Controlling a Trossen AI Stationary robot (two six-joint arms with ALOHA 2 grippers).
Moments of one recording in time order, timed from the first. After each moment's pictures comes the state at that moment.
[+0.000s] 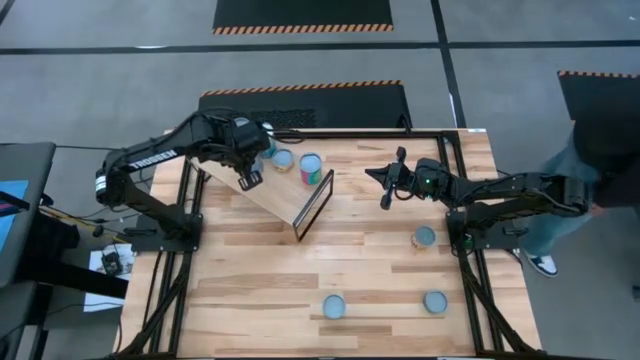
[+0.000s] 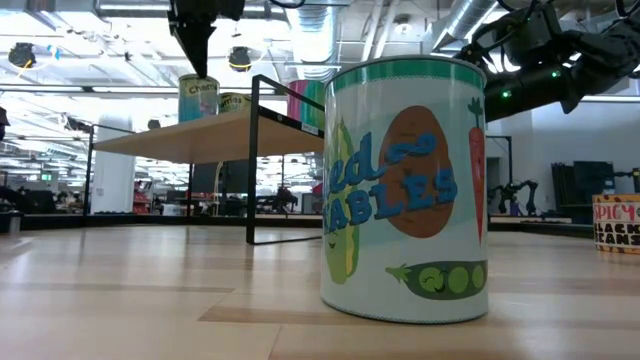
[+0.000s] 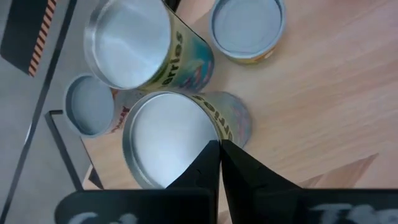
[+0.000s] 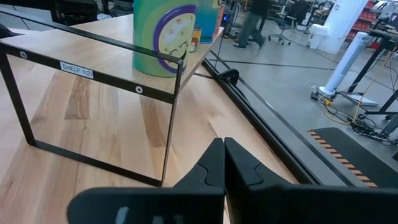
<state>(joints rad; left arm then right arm) 0.31 1.43 1.60 -1.47 -0.35 -0.11 -0.36 1.12 0.32 0.63 0.05 -0.19</state>
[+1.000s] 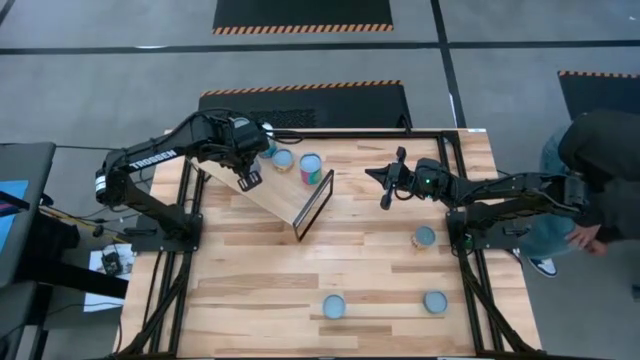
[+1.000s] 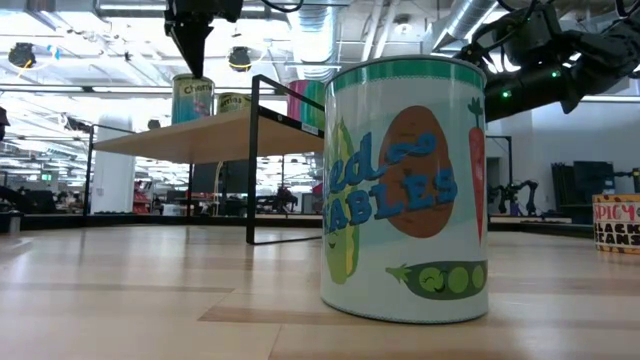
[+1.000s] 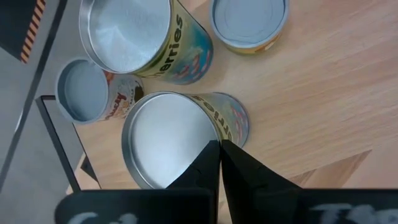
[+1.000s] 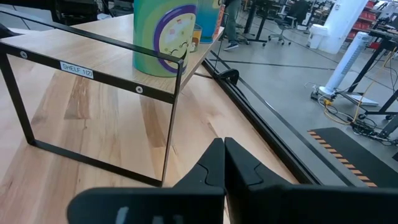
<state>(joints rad) 0.31 1.43 1.60 -1.49 -0.34 -0.17 -0.36 1.12 0.32 0.63 0.05 -0.19</state>
